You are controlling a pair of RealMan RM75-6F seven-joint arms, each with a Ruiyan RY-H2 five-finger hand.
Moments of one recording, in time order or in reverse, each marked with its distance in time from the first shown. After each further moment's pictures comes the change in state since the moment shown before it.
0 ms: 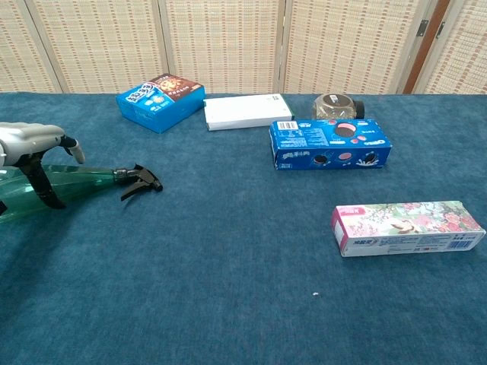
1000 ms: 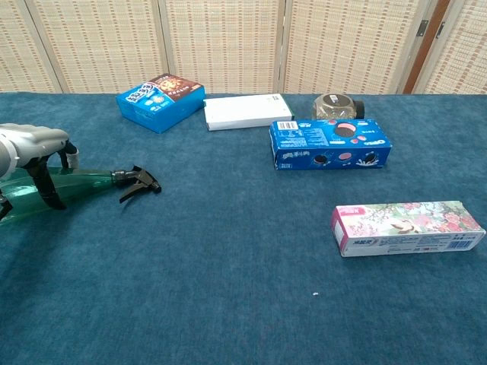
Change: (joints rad) left arm -0.049 -0.055 0.010 0.089 -0.069 0.011 0.078; right arm 0.002 -0.010 -0.006 0.009 -0.003 -0.010 0.007
